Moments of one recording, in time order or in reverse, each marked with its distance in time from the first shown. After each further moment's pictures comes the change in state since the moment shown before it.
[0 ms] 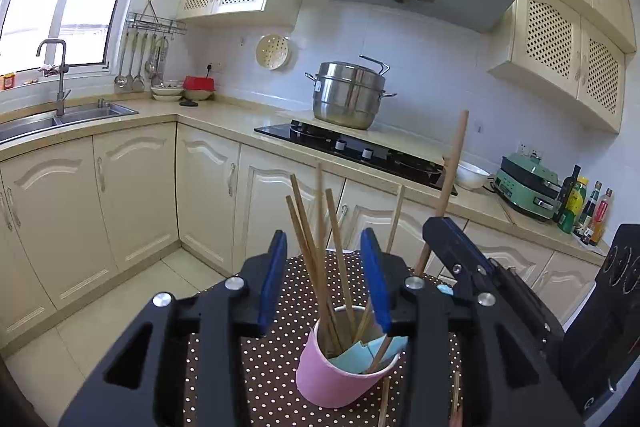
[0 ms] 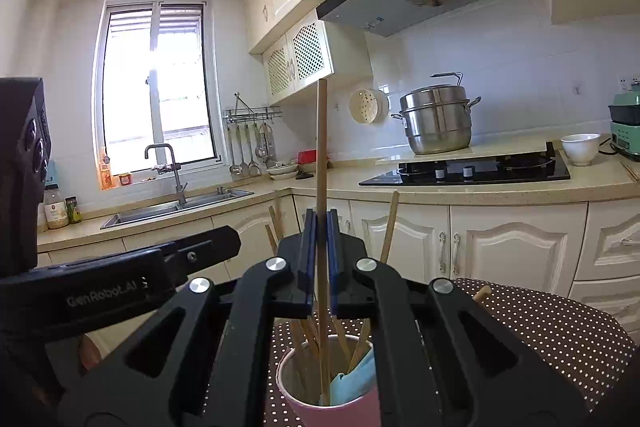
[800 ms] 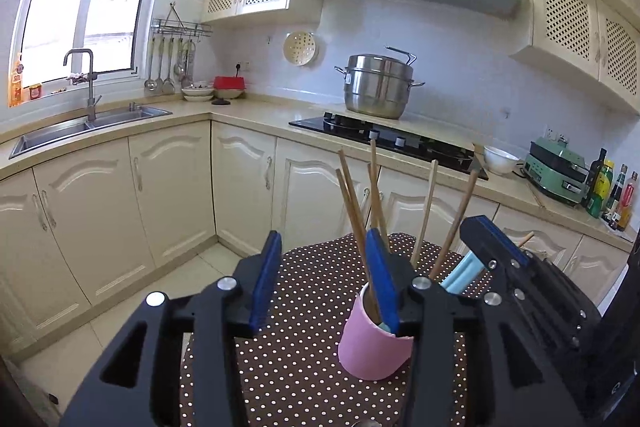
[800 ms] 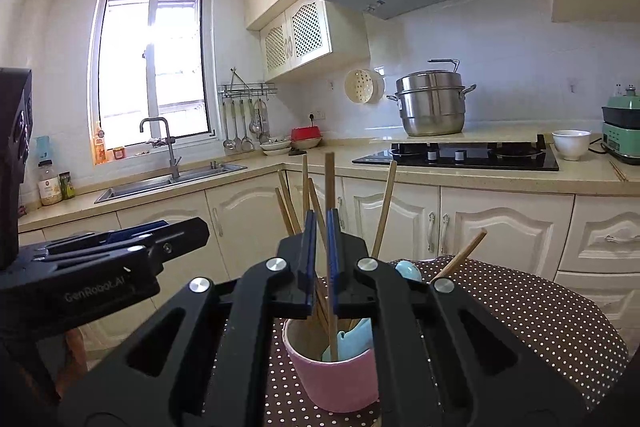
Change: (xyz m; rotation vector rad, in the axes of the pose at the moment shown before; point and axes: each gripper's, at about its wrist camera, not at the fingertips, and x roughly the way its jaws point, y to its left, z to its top) left arm -0.028 0.015 -0.015 0.032 0.017 0.127; right arm -0.018 0.014 -0.009 -0.043 0.079 -0.038
